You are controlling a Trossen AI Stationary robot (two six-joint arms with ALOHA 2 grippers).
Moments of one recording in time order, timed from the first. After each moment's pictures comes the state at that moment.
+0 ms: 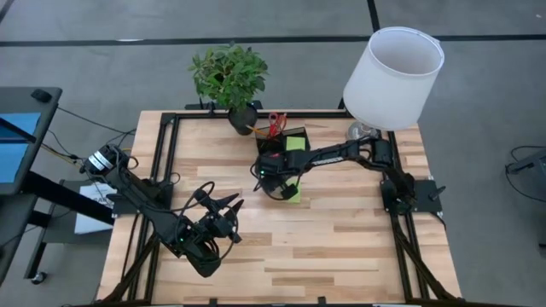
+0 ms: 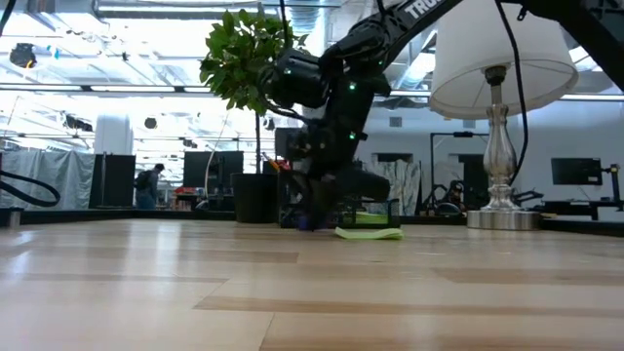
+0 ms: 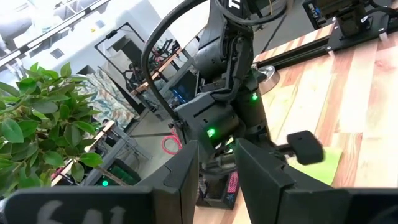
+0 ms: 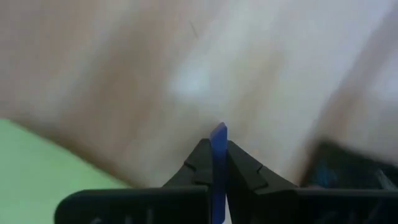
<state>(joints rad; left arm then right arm) -0.72 1.55 1.10 -0.52 -1.46 -0.35 -0.10 2.17 1.54 -0.59 0.13 -0.81</state>
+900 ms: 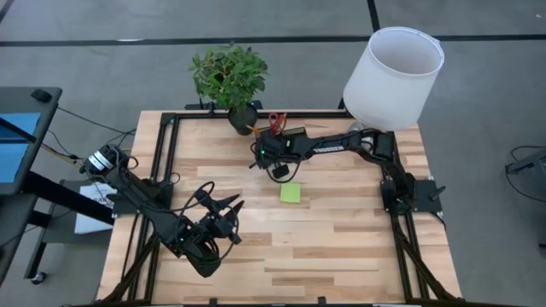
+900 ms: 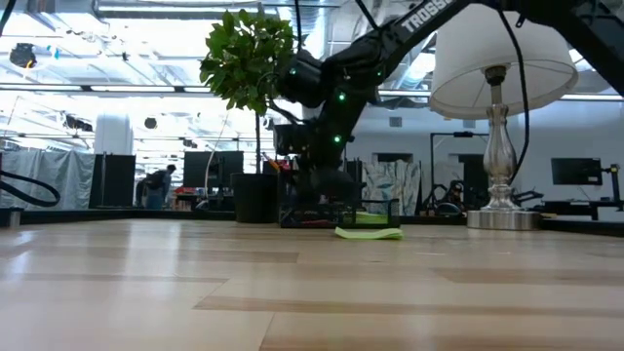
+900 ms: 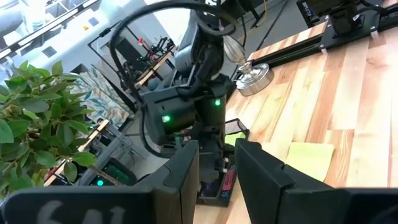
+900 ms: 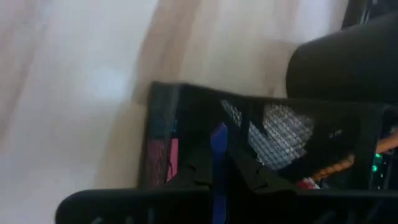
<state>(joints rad) -0.72 1.55 1.10 -0.52 -1.44 -0.35 -0.20 2.15 1.55 -0.40 0.34 -0.79</state>
